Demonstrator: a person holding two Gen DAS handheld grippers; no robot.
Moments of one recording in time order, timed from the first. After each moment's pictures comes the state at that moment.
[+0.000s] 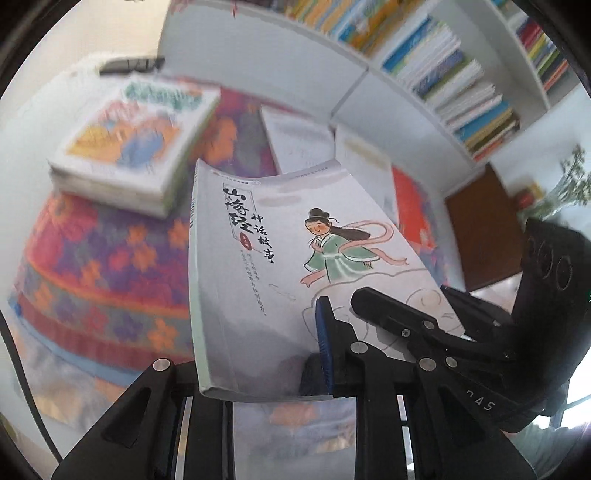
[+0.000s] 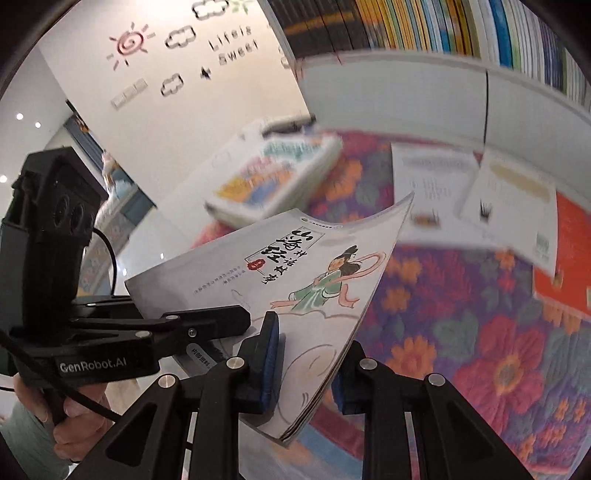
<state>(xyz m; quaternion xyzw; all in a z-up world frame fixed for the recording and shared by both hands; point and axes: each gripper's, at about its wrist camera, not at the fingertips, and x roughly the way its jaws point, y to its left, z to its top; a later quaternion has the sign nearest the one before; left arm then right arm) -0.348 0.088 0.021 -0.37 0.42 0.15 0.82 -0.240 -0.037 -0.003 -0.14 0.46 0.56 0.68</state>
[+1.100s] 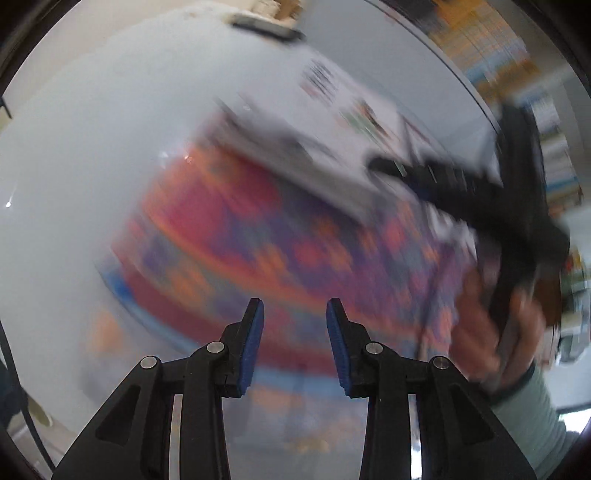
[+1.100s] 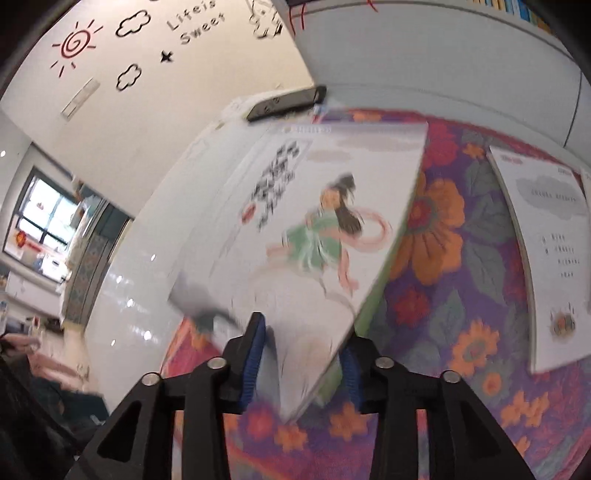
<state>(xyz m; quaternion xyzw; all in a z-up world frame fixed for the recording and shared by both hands) -0.439 0.169 -0.044 -0.44 0.46 0.23 0.74 -0.227 0.180 -0.070 -0.15 0.55 0.51 0.64</state>
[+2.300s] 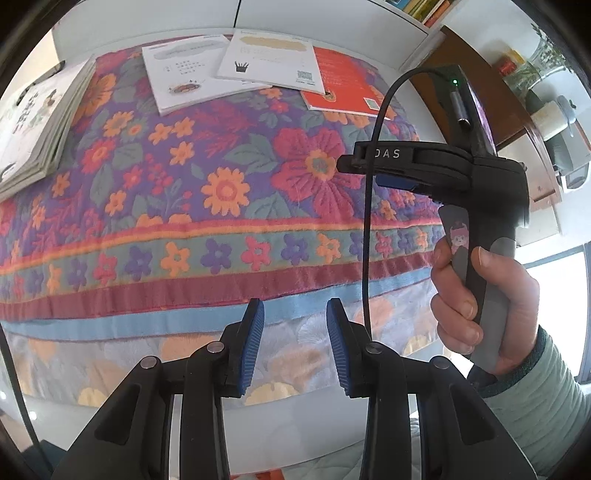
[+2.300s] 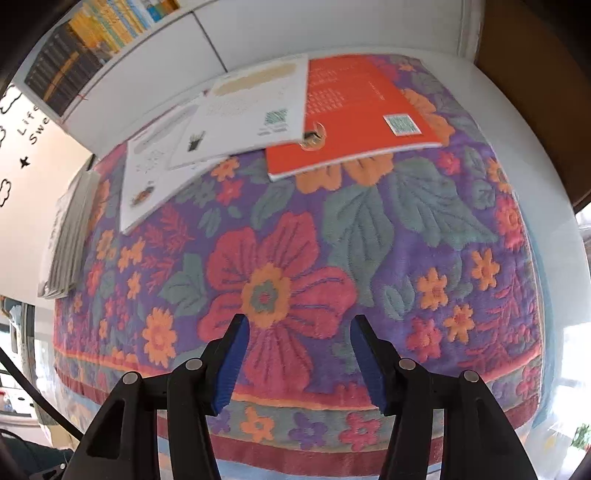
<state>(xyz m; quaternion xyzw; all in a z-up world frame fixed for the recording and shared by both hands) -0.274 -0.074 -0.012 -0.26 0.56 0.06 0.78 -0.104 -0.191 -0.079 -0.06 0.60 0.24 0.76</state>
